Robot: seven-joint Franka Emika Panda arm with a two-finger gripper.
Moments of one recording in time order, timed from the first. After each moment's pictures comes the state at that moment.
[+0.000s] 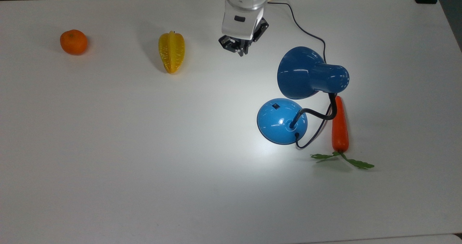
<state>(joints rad) 0.16 0.15 0.13 -1.87 -0.01 1.98 -0.30</state>
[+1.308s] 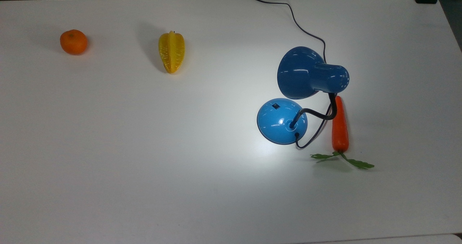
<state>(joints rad) 0.11 -0.01 -0.03 -1.58 0.08 1.63 -0.04</state>
